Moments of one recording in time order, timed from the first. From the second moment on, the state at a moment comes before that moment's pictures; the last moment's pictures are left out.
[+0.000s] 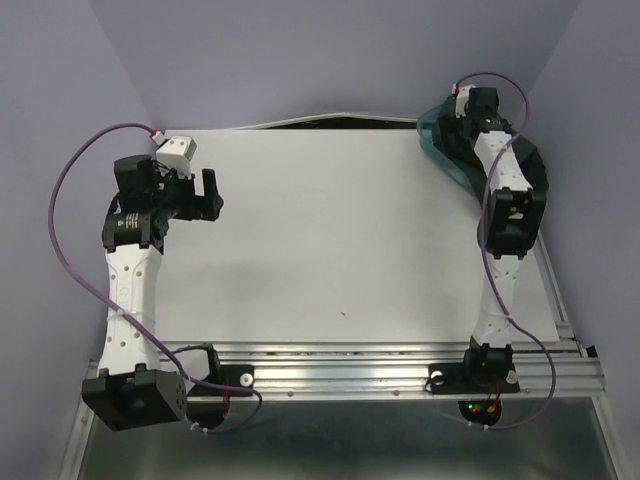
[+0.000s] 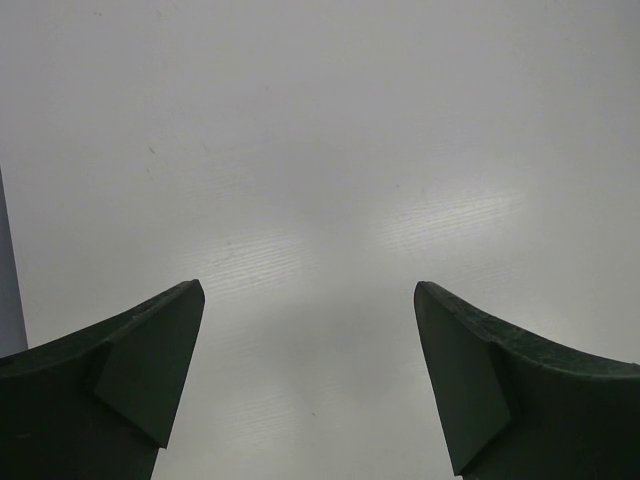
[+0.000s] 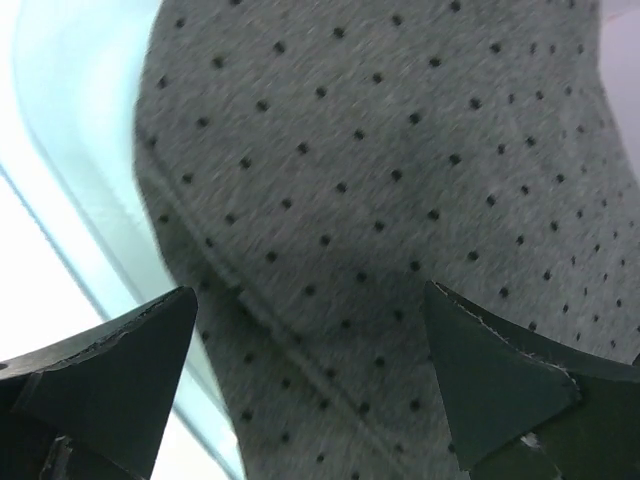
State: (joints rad) left arm 0.13 1.10 1.24 -0.71 0.36 0.13; right arm -0.06 2.38 2.29 -0.62 0.12 -0.30
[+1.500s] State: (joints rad) left arm 0.15 1.21 1.24 -0.69 0.36 0.08; right arm -0.06 1.95 2.37 -0.39 0.13 -0.30
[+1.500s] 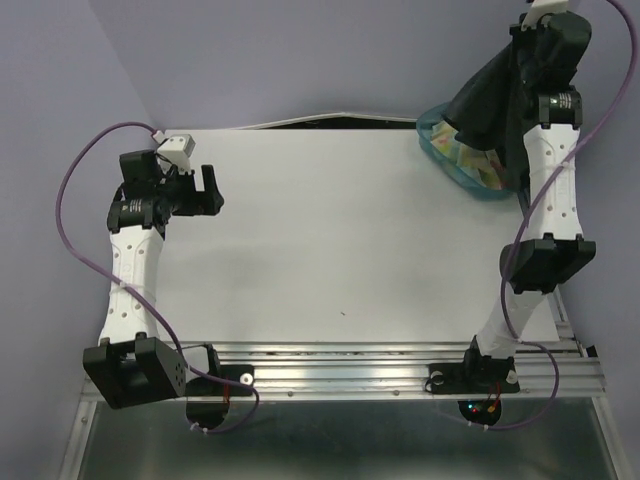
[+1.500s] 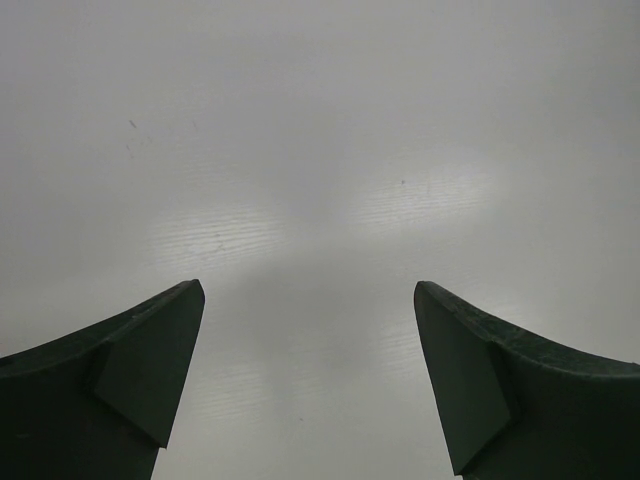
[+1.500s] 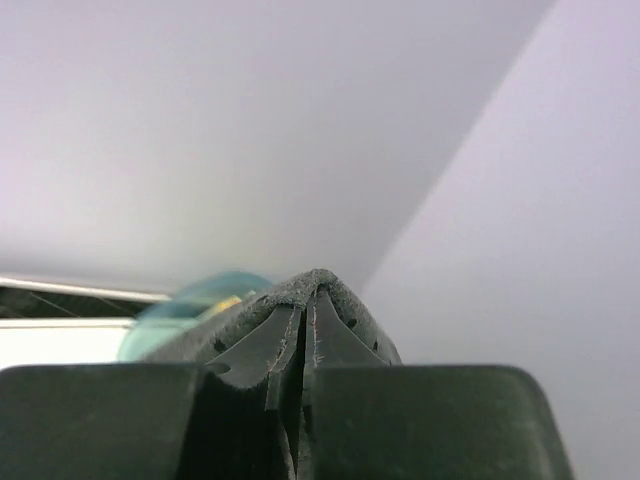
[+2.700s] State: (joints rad) left arm 0.01 1.06 0.99 -0.73 0.43 0.50; right arm 0.22 1.64 1.07 -0.27 -0.46 0.05
